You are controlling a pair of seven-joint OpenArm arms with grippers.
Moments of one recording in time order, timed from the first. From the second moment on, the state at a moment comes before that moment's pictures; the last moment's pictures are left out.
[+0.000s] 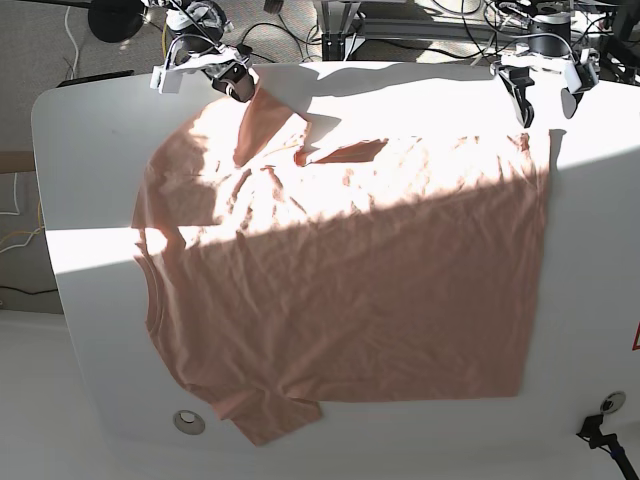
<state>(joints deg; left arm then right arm) 49.4 -11.0 -17.0 107.0 -26.6 -3.2 -6.4 -43.5 15.5 -3.6 102.1 59.2 1.9 -10.9</state>
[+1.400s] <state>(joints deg) 42.5 -12.5 -19.9 106.4 -26.6 -3.0 6.8 -40.1 15.7 -8.0 98.0 59.7 2.9 -10.4</state>
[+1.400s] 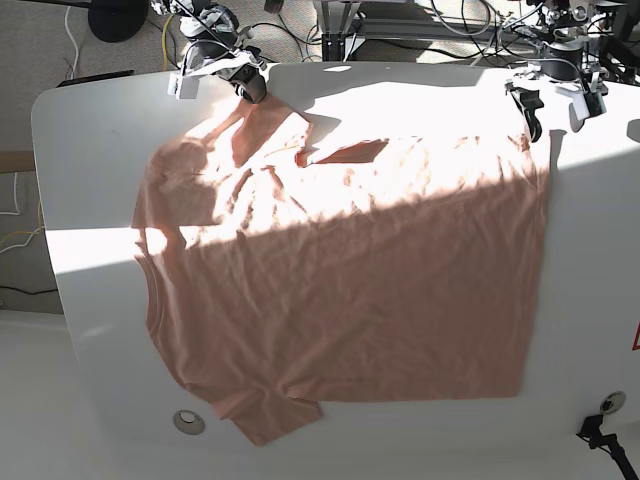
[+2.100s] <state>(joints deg) 32.4 -12.1 -25.1 92.8 -26.7 -17.0 19.0 -39.3 15.8 -8.1 97.7 59.4 2.8 -10.4</state>
